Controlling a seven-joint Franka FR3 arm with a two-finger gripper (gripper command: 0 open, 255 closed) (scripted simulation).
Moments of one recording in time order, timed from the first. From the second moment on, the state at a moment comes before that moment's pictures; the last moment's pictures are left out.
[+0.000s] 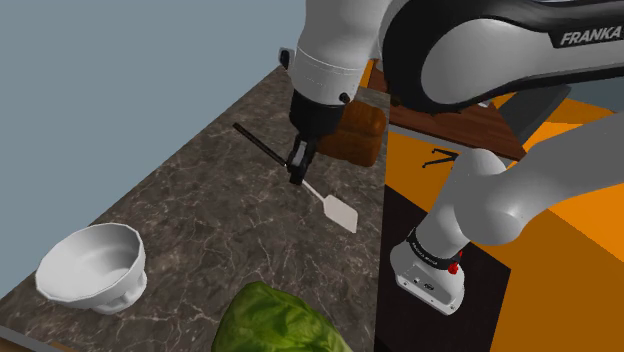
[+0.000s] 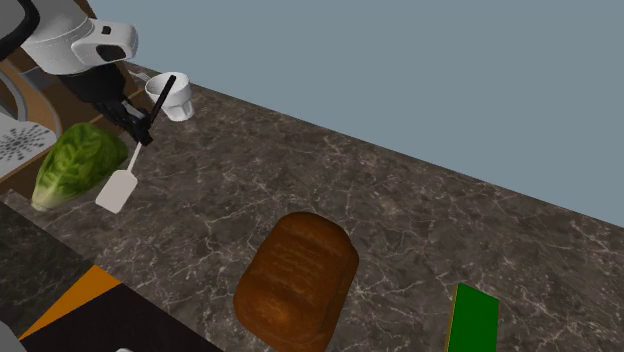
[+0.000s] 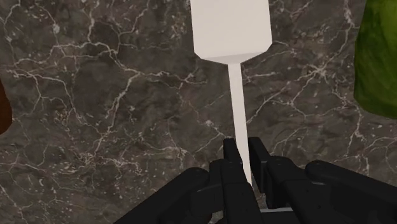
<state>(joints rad) 0.38 -0.59 0.40 -2.40 0.21 1.91 0.19</state>
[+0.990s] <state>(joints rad) 0.38 -0.53 0.44 -2.57 0.23 2.12 0.19</state>
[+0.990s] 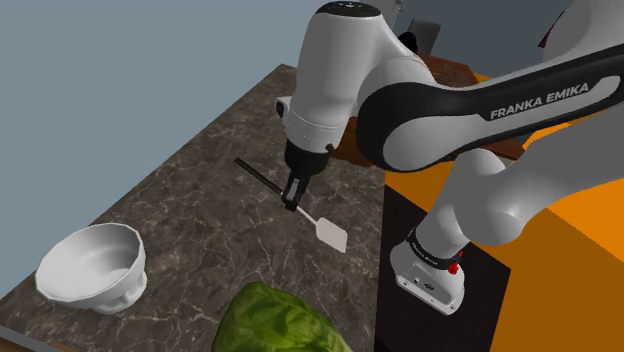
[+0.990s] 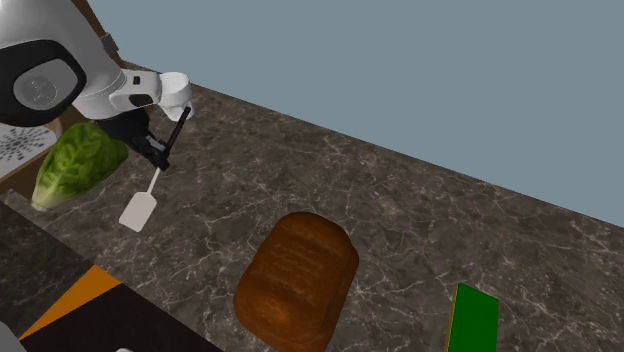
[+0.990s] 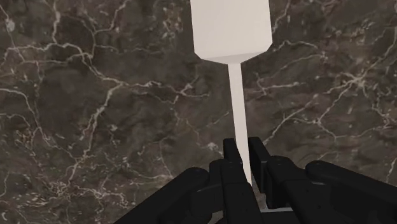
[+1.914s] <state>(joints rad) 0.37 -0.42 0.49 -2.68 0.24 2.36 0.20</state>
